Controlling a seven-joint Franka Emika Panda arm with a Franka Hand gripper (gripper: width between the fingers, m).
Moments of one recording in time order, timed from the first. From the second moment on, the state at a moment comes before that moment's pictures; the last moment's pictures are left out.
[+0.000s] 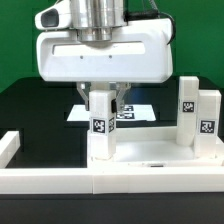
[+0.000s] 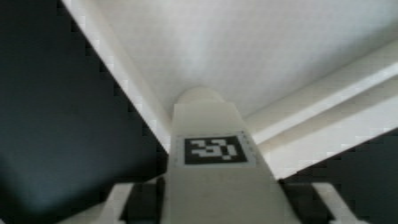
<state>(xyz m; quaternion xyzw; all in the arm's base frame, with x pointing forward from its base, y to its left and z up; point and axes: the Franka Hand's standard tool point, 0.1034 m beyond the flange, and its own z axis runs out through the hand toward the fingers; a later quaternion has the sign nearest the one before) 0.617 -0.044 0.103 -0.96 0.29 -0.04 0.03</state>
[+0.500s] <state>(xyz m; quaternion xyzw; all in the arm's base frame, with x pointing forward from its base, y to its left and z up) 0.617 -0.041 0.100 -0.75 0.66 0.00 0.06</state>
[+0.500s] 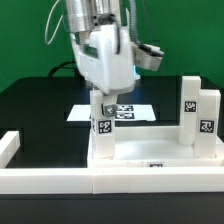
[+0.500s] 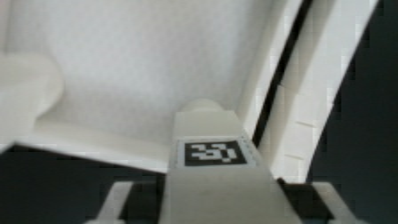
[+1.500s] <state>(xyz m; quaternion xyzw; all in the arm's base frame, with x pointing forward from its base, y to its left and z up) 0.611 -0.042 0.097 -0.92 0.39 -0.01 0.06</state>
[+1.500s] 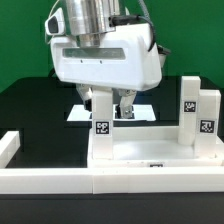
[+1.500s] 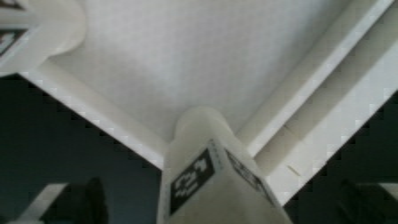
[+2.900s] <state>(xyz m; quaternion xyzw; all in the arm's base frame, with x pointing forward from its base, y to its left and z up) 0.620 -0.043 0.102 -0.77 0.64 0.00 0.06</state>
